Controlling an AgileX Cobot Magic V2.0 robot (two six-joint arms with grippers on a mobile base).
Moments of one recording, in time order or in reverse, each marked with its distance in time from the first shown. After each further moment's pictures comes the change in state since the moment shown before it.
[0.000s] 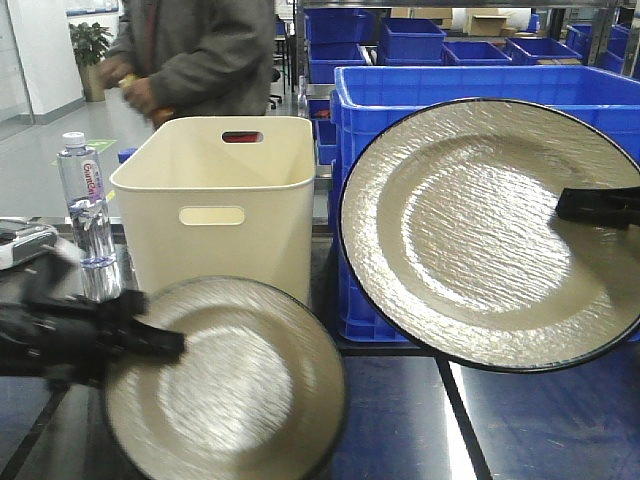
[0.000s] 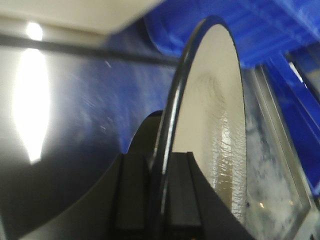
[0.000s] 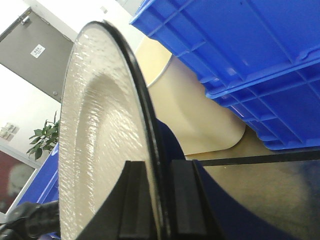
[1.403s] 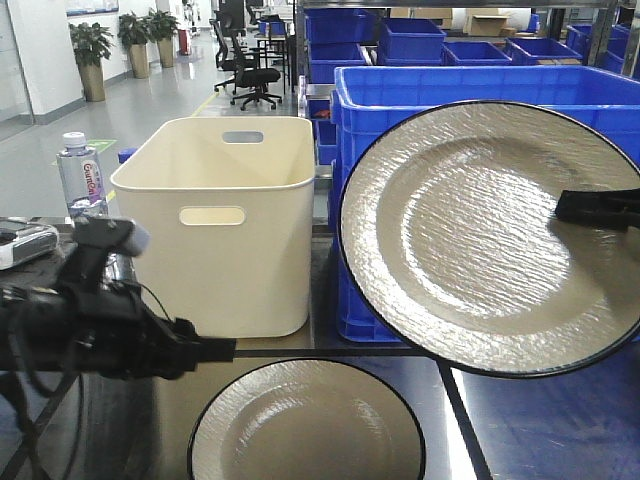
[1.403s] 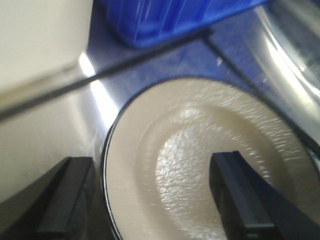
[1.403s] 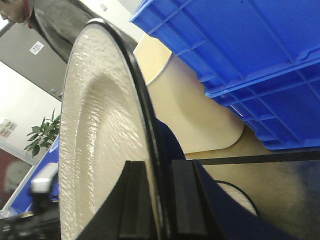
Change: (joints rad) left arm -0.209 -0.173 0.000 0.331 -0.229 0.172; right arm 0.000 0.000 0.000 -0.004 0.004 -0.022
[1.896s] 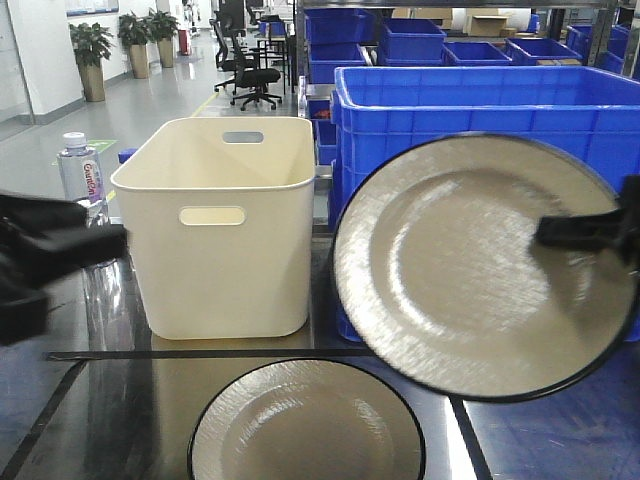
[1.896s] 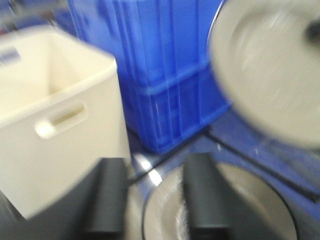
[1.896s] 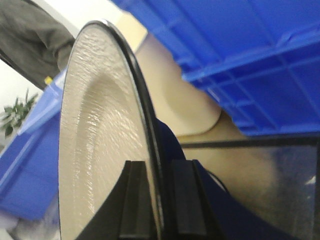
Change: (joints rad) left arm 0.000 -0.459 0.000 0.139 -0.047 0.000; right arm 0.106 0.063 0.000 -0.104 -0.077 -0.015
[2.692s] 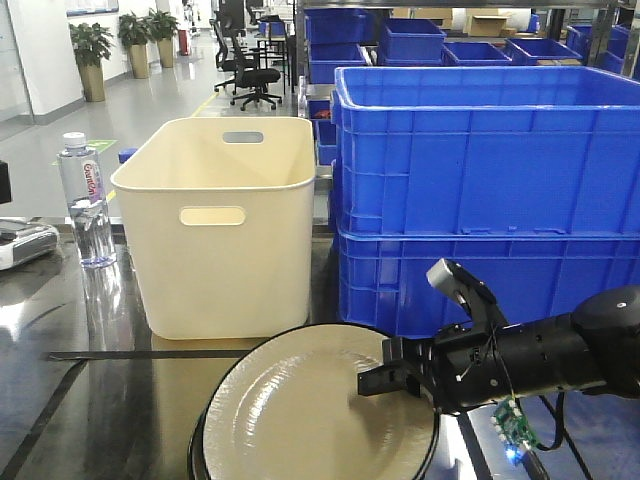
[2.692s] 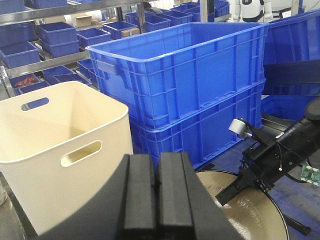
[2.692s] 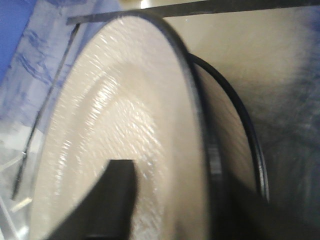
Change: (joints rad) left arm 0.000 -0.151 0.000 0.044 -0.003 -0.105; right arm 0.382 0.374 0.002 -0.148 -0.163 -0.072
